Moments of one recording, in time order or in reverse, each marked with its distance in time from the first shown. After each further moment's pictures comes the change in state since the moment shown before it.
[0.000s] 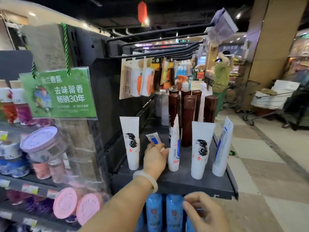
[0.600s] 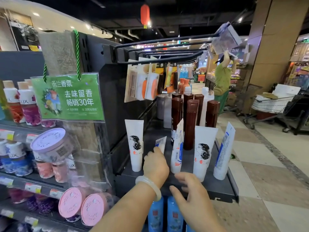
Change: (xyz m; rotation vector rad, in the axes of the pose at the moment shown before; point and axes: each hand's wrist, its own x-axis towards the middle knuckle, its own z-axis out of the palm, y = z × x) left_hand -0.018 0.007 -0.008 0.298 0.073 -0.062; right_hand 0.029 -0.031 0.019 -0.264 -0.073 -0.215
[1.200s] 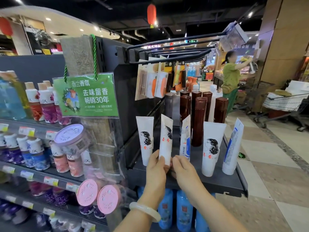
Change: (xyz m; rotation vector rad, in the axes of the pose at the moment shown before) left_hand -0.061 -0.021 -0.016 -1.391 0.014 -0.190; right_hand 0.038 -0.021 0.032 0.525 -0.148 0.348
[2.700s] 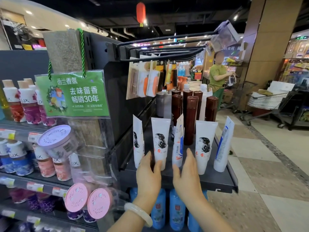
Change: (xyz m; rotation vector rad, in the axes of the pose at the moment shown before) left_hand 0.006 -0.016 -0.015 0.611 0.037 0.383; right_hand -0.009 0.010 -0.010 -0.488 0.306 -0.269
